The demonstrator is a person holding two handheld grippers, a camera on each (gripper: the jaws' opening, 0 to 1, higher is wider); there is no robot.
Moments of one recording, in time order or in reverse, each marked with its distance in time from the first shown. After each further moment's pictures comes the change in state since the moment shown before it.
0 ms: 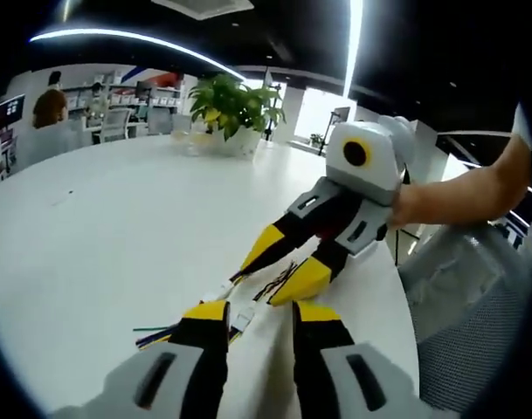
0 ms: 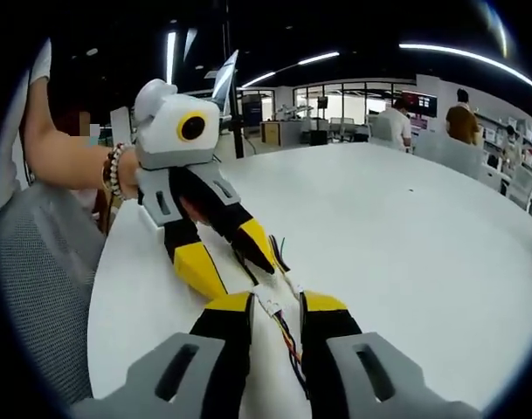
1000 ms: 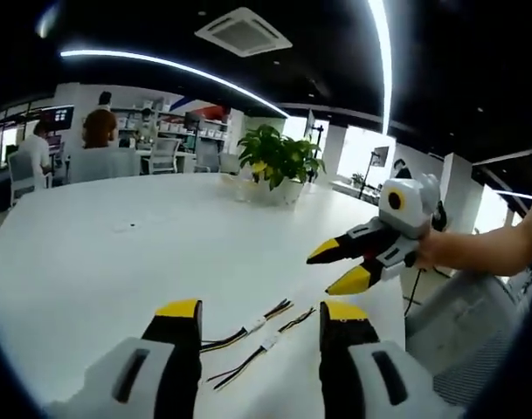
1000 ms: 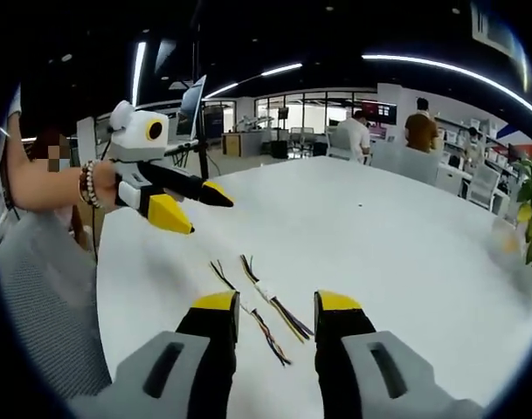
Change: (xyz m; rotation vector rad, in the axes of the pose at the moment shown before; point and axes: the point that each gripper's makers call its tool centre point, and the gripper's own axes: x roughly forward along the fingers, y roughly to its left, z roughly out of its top) left arm -0.068 0.014 0.050 -0.052 -0.170 0.220; right arm -0.064 -0.015 0.027 0.025 -0.045 -0.208
